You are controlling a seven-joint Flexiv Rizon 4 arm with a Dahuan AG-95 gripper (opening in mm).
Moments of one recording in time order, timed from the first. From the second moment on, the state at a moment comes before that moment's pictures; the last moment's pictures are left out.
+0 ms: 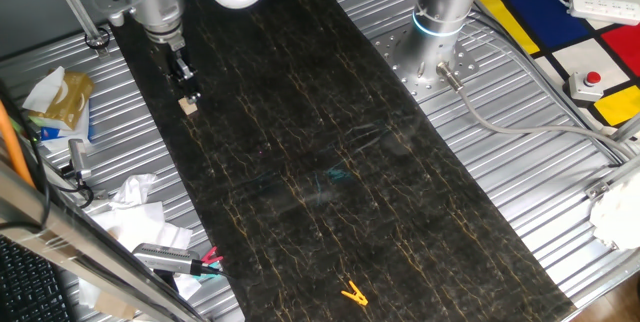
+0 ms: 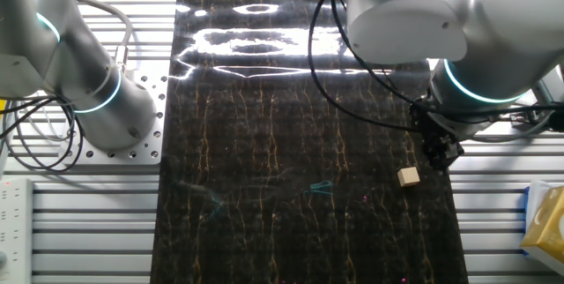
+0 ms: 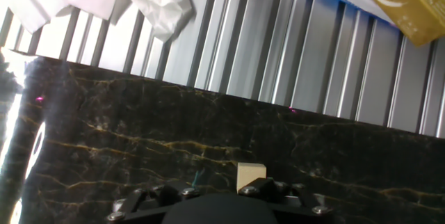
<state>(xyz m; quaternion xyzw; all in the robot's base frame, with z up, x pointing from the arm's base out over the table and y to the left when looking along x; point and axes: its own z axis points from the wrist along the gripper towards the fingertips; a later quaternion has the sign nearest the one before) 0.617 -0.106 0.117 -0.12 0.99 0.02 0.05</state>
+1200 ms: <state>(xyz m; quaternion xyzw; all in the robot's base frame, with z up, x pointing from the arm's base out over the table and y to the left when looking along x) 0.619 -0.097 0.106 -0.12 0.99 0.01 0.06</state>
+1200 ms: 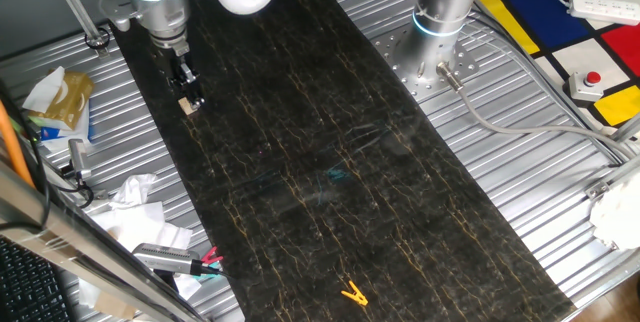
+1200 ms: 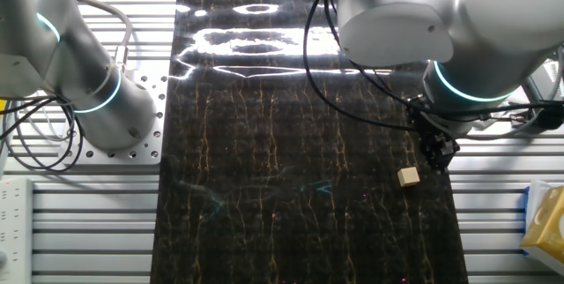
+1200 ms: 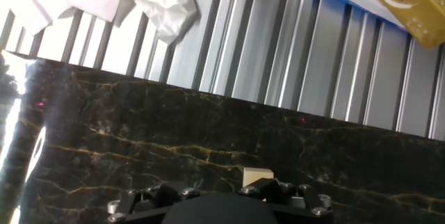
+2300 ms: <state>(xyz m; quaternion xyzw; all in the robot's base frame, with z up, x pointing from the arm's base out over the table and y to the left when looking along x) 0.623 -0.096 0.106 -0.14 0.99 0.00 0.04</state>
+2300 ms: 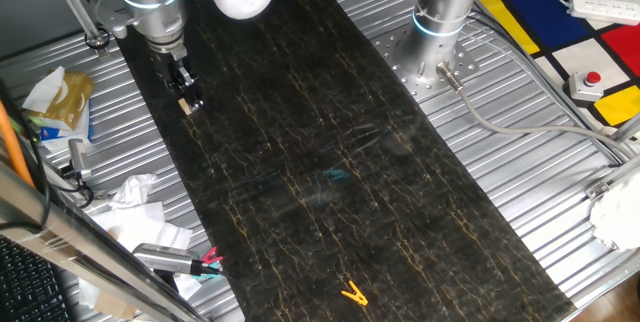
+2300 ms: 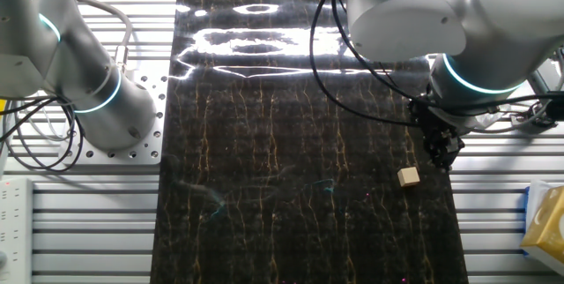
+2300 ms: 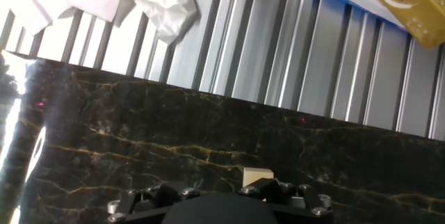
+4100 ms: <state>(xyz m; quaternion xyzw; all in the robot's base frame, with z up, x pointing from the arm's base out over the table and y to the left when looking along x) 0.608 -0.104 0.105 -0.10 0.99 0.01 0.04</state>
